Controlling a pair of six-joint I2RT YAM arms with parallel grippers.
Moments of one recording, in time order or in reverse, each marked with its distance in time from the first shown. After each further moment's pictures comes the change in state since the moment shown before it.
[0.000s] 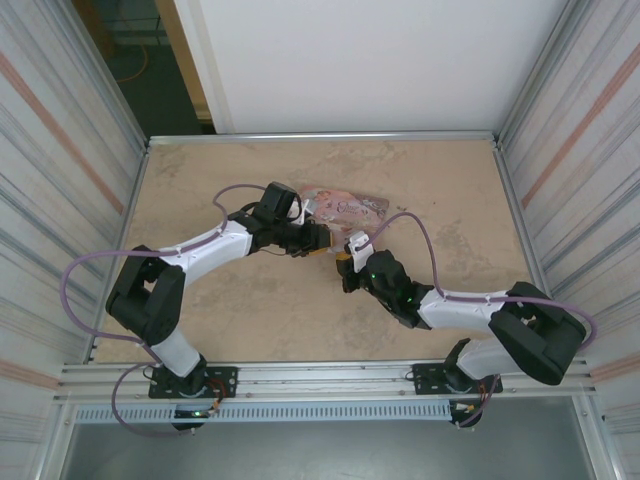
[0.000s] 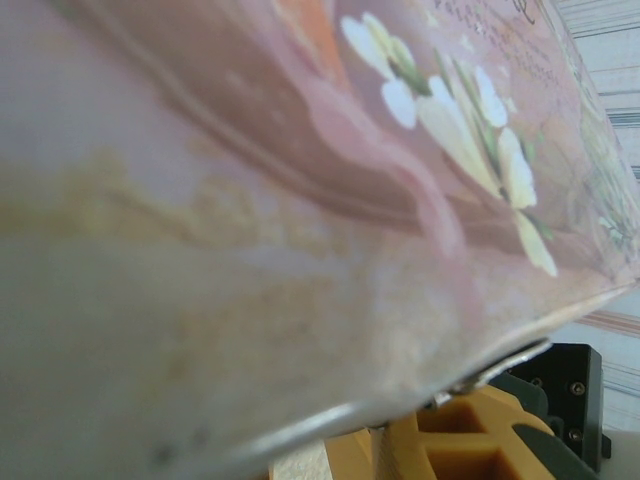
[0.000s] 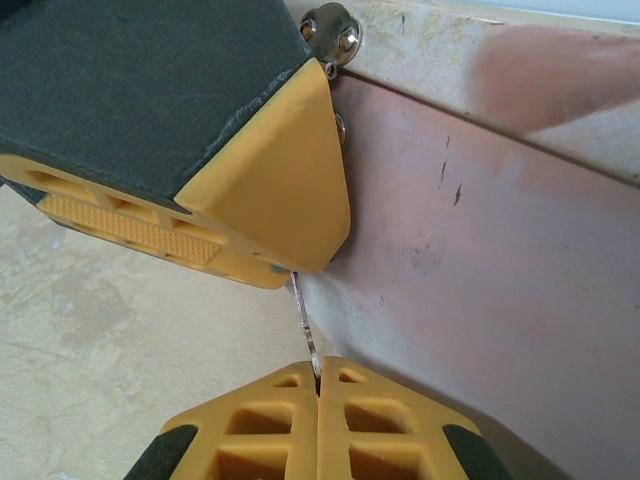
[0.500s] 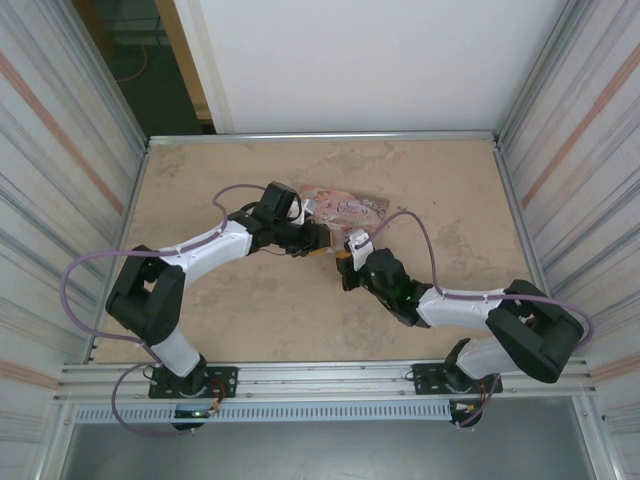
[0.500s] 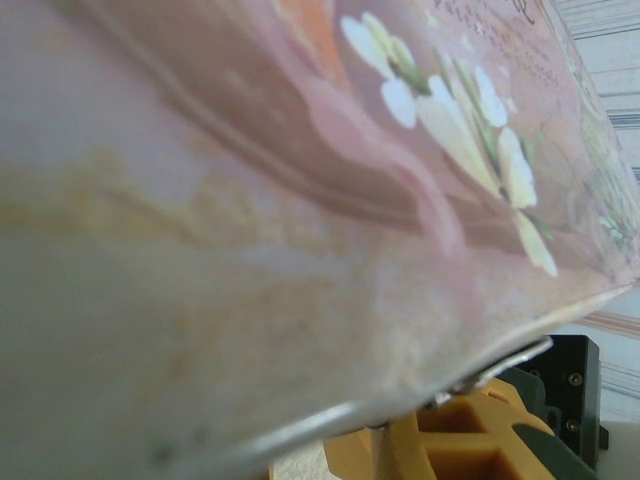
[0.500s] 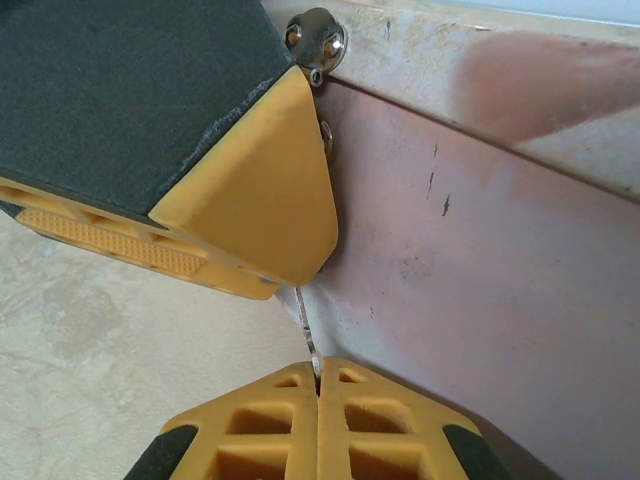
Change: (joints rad) left arm 0.000 0.000 0.000 0.001 0.000 -0.003; right arm -0.011 0.017 0.011 0.011 -0.004 0.000
